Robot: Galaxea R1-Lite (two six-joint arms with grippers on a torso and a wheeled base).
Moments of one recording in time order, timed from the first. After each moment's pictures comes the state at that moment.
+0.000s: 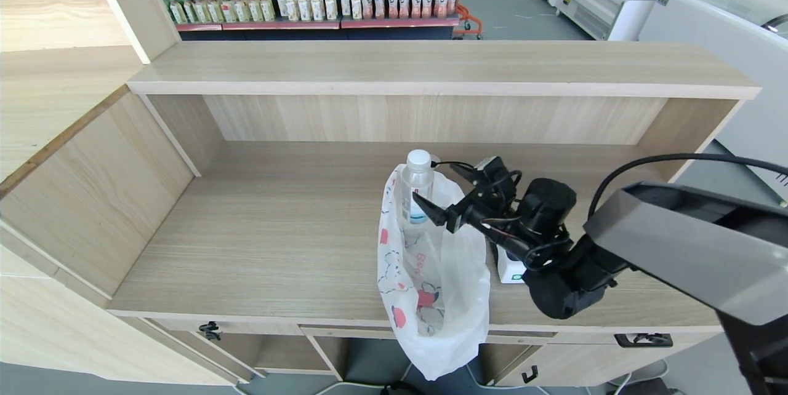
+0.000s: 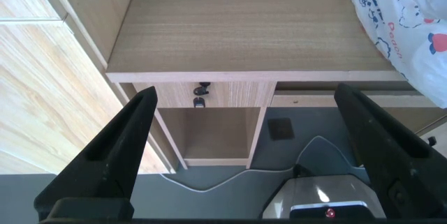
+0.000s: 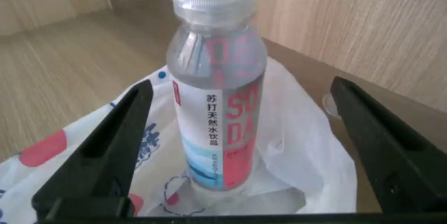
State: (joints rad) left arm -0.01 0.00 0.00 0.04 -0.04 0.02; right arm 0.45 2.36 -1.06 -1.54 0.34 -0.17
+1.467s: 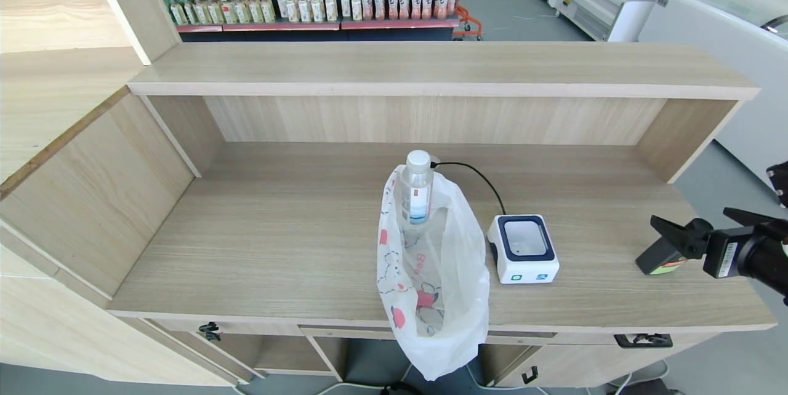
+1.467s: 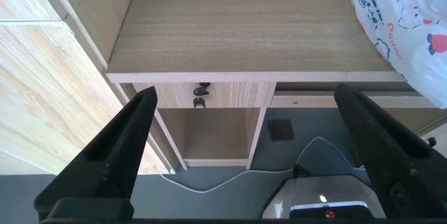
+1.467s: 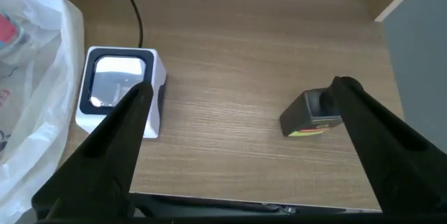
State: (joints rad) left arm -0.01 0.00 0.00 0.04 -0.04 0.02; right arm -0.08 1.34 -0.35 -0.84 0.09 -0.15
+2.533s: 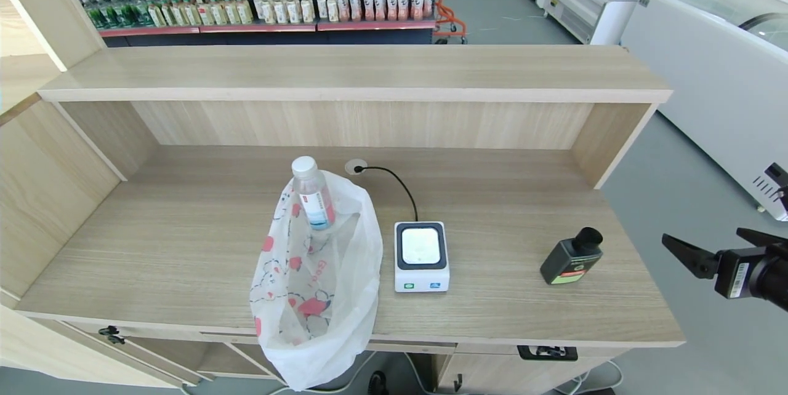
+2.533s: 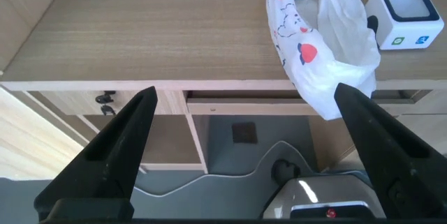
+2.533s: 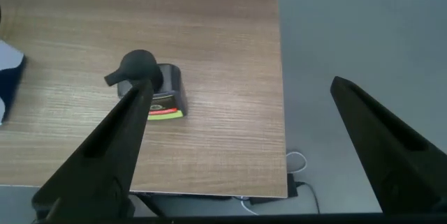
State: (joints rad) left arm -0.01 0.00 0.00 0.04 -0.04 0.02; right arm -0.12 1.31 -0.28 -0.84 0.09 -0.15
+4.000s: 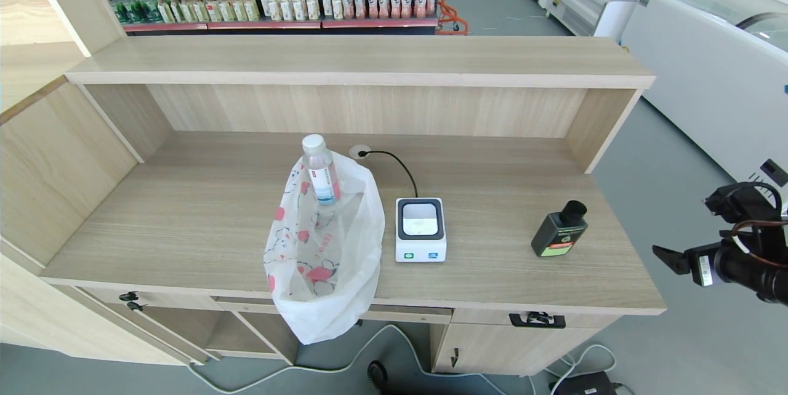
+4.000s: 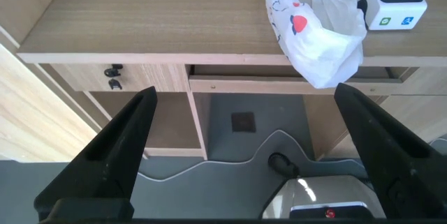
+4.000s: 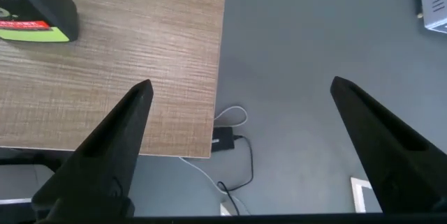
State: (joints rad) left arm -0.01 0.00 0.00 0.04 -0.04 0.02; right arm -0.27 1.69 -0.47 -0.84 0.10 -0.43
